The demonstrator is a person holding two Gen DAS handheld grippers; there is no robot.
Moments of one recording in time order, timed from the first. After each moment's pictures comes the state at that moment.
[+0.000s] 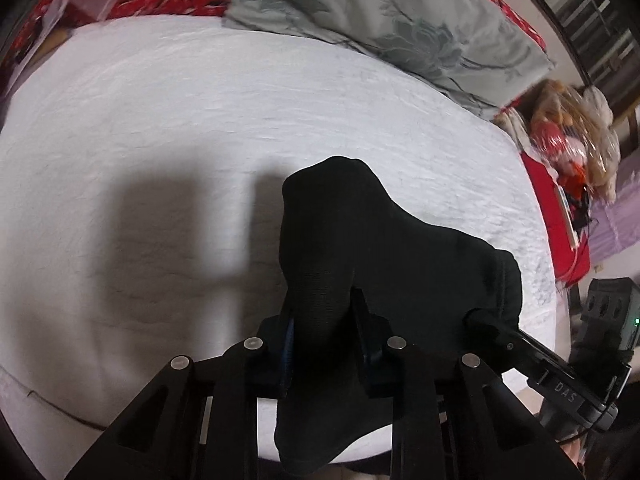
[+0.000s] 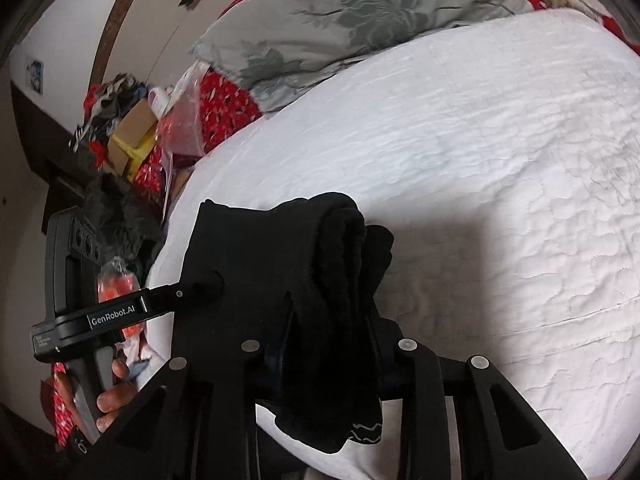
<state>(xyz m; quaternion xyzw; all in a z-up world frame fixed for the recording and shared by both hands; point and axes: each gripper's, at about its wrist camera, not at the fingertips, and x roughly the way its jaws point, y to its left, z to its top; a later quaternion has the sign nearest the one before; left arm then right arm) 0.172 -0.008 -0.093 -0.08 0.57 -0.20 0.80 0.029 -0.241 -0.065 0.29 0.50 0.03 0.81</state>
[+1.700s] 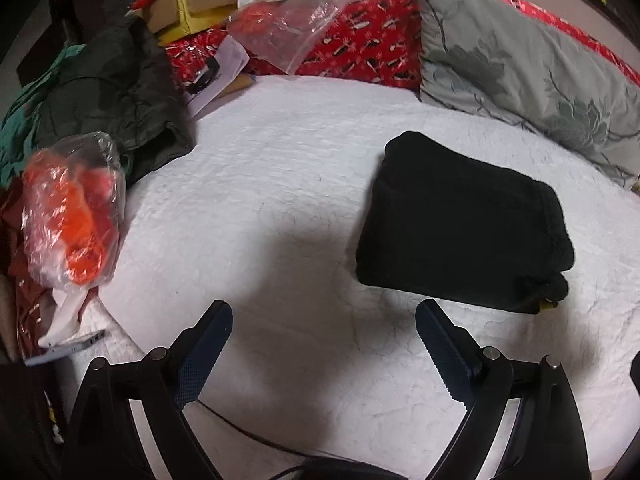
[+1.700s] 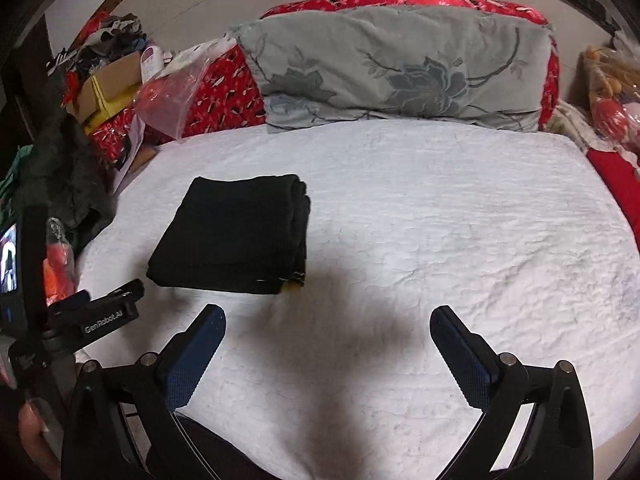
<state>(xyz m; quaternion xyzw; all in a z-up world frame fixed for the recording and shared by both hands) 0.116 0.050 -0.047 0.00 0.46 0.08 0.88 0.056 -0.118 -0.001 0.09 0.49 -0.09 0.86</state>
